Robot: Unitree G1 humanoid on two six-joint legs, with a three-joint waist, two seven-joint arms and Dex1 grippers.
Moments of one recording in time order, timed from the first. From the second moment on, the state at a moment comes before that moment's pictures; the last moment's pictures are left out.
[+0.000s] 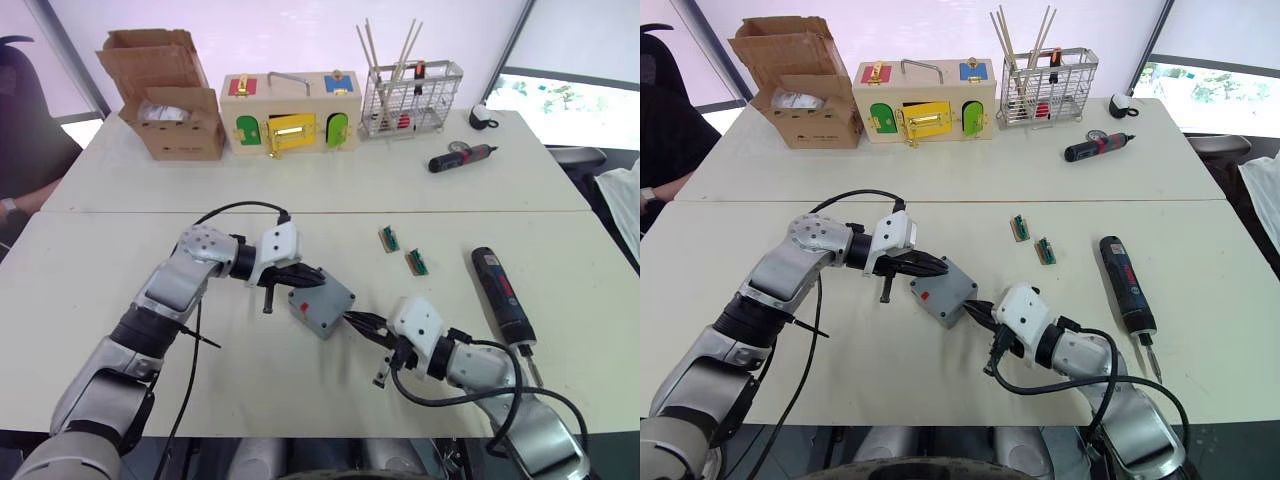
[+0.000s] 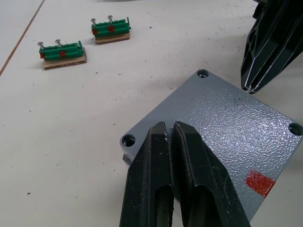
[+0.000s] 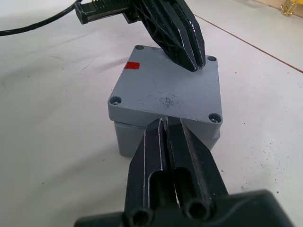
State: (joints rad) left arm -0.61 0.56 -0.36 0.11 -0.21 0.27 -1.24; right arm 0.12 -0.53 0.27 -0.62 0.00 0.33 0.63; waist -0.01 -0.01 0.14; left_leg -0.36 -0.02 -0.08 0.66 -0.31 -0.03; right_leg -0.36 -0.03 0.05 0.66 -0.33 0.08
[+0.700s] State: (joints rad) left arm -0.58 0.57 -0.34 0.06 -0.21 0.31 -1.24; right arm 0.10 -0.54 0.25 -0.59 0.01 0.34 0.63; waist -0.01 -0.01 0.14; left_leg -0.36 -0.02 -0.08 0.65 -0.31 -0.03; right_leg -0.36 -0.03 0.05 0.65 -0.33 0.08
